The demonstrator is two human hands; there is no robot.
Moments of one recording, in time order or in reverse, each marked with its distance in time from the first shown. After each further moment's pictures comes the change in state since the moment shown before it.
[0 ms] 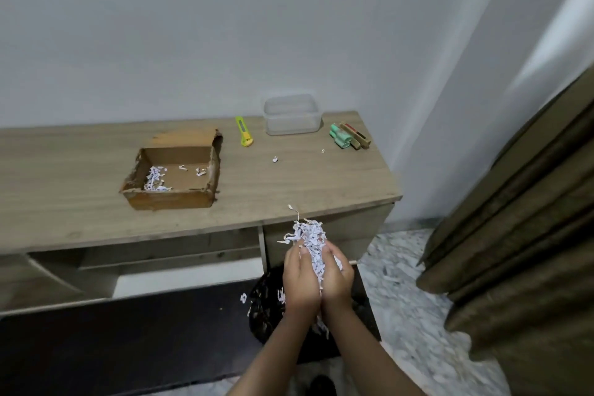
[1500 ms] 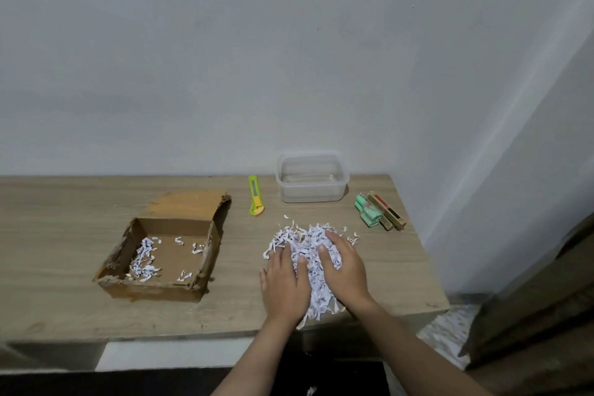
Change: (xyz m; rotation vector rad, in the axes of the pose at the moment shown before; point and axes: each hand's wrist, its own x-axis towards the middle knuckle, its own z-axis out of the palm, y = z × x) left_hand 0.192 0.036 0.022 0.787 0.100 0.135; right_hand 0.218 -0.043 0.075 -0.772 -0.388 -0.470
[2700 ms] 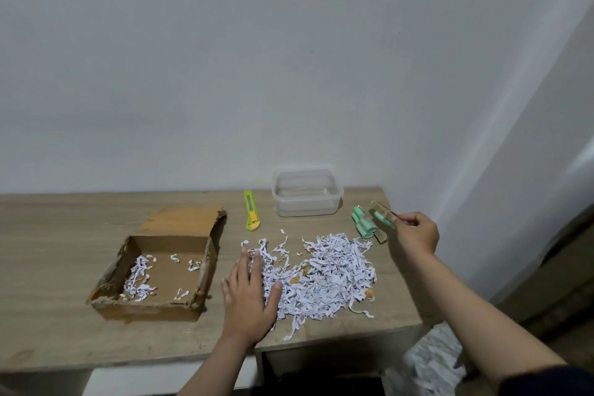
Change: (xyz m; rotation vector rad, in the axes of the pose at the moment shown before) left_hand 0.015 -0.059 -0.045 0.204 -0.012 0.231; right_hand 0.089 0.014 -0.117 0.143 0.562 0.397
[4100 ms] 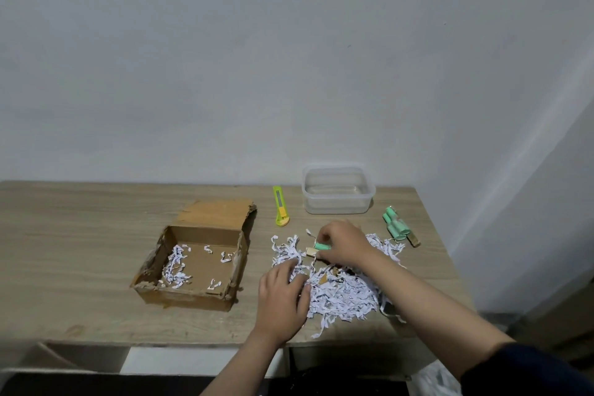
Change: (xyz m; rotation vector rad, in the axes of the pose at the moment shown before) left_hand -0.001 -0.010 0.011 0.083 0.143 0.207; right_hand -0.104 -0.042 0.108 -0.840 -0.870 -0.813
